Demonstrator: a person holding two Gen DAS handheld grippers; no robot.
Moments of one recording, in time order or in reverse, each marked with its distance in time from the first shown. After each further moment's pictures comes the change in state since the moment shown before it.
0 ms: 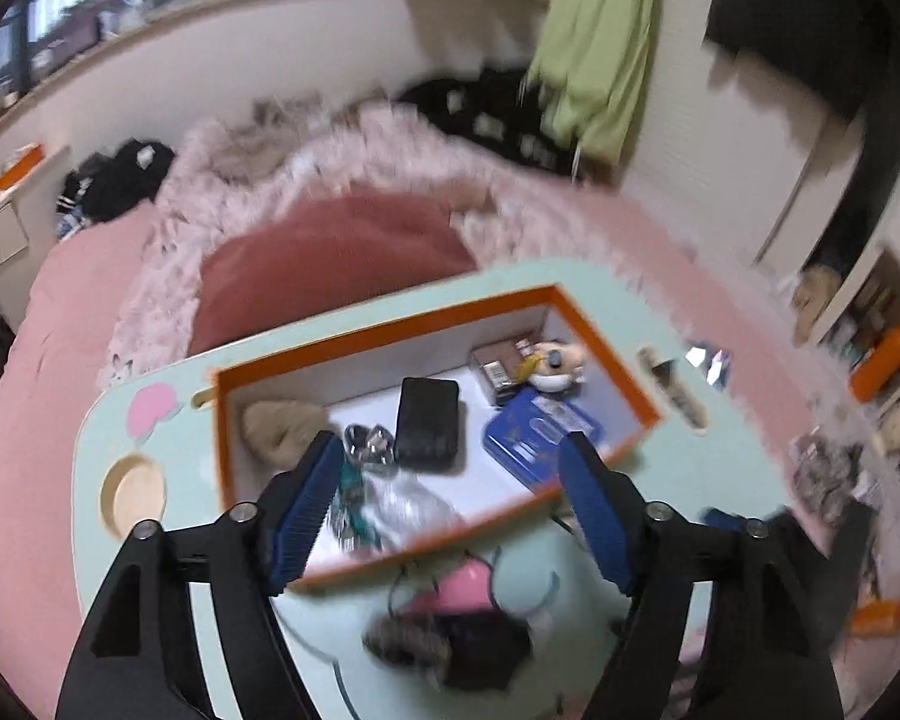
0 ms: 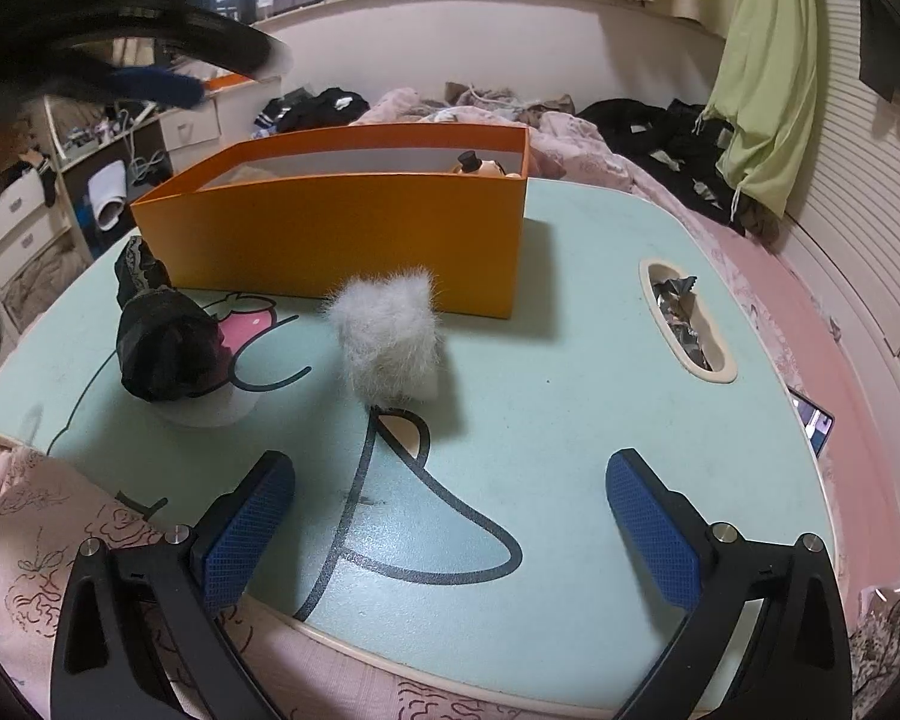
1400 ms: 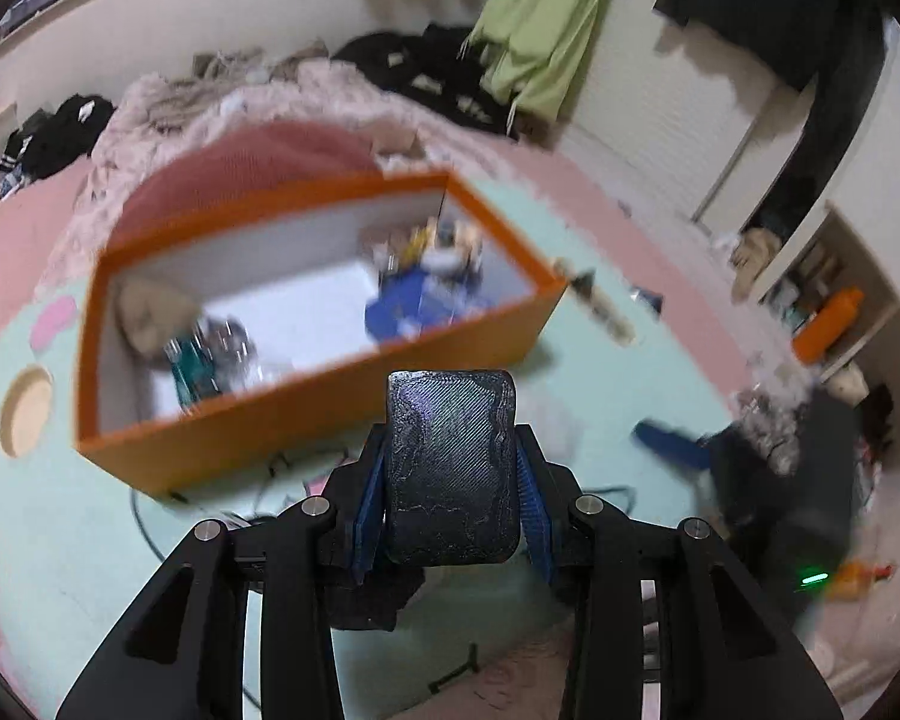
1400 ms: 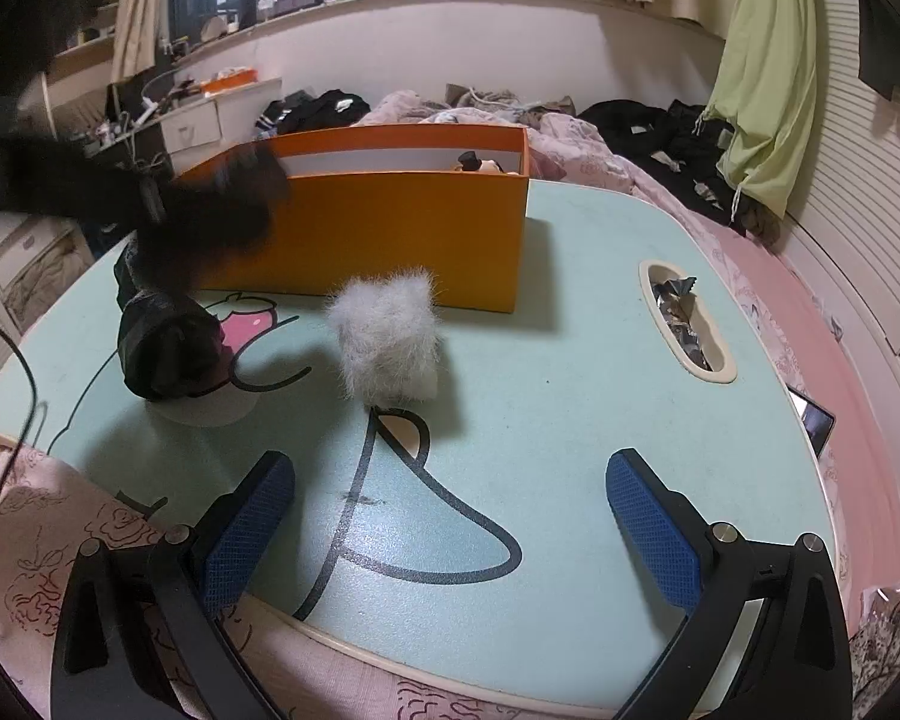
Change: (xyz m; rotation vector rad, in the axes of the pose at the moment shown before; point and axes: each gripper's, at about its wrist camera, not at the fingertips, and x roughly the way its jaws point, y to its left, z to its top) left arm 0.021 -0.049 -0.076 -0.109 0.036 -0.100; right arm -0.002 0.000 -0.004 0.000 -0.002 0.000
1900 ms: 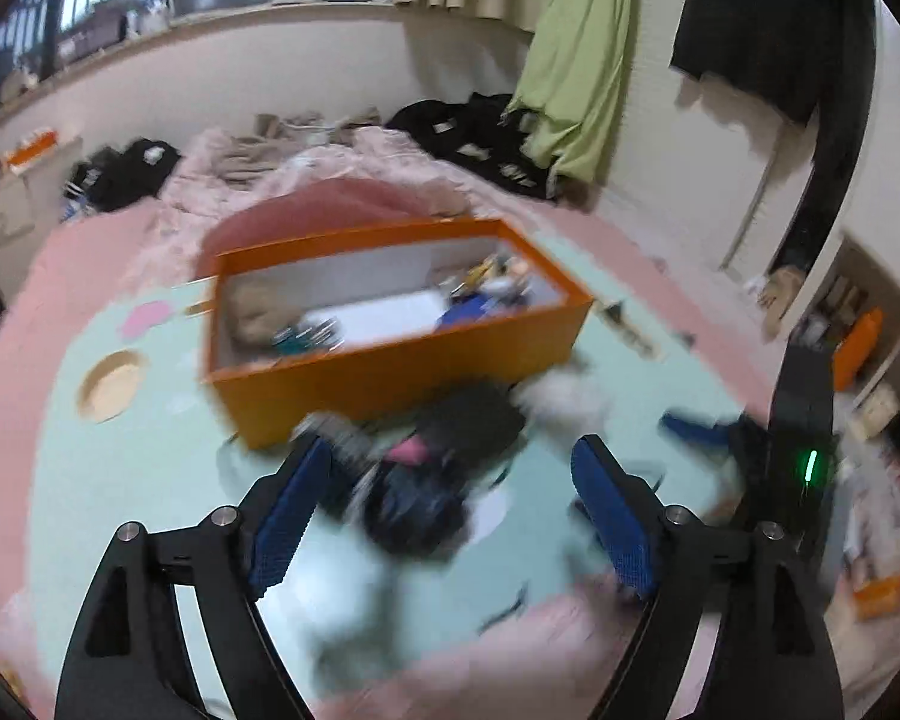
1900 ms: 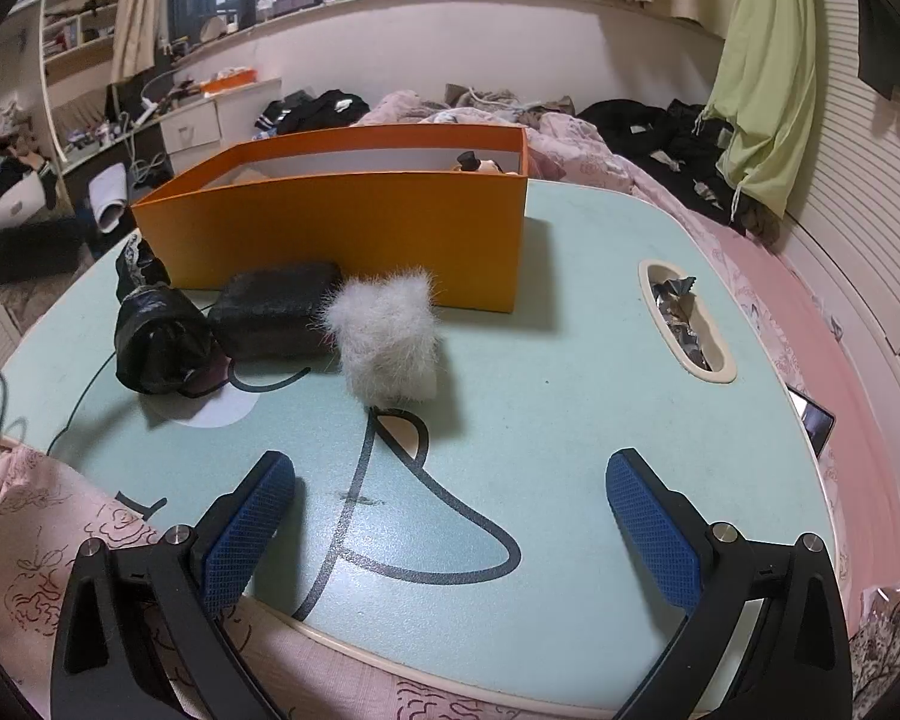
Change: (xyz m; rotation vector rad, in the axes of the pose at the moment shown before) left arm -0.065 -0.001 -0.054 -0.009 -0.197 0.165; right arm 0.001 0.000 0.000 0.000 0.001 -0.001
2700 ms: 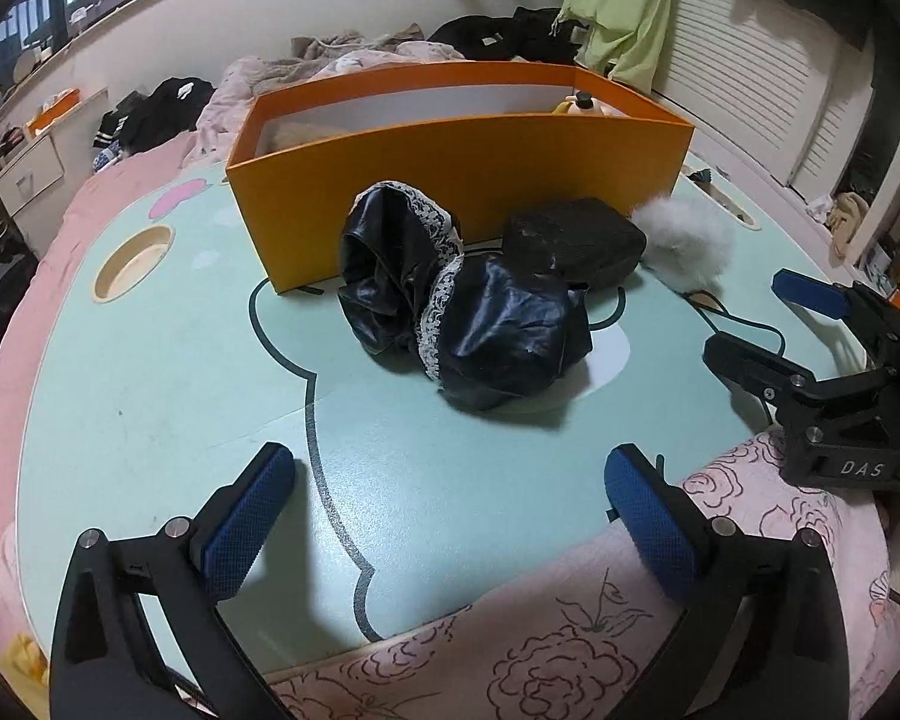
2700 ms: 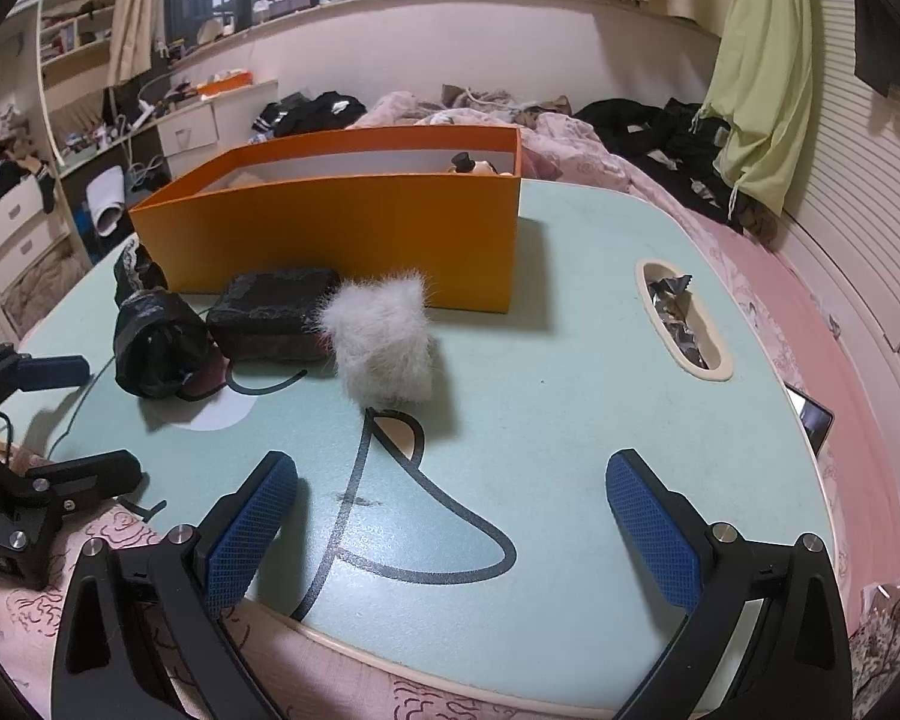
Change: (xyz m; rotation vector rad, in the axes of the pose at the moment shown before) left arm 0.046 0.019 -0.059 -0.020 0.179 0.119; right arm -0.003 -0.003 -0.004 0.012 -0.006 0.007
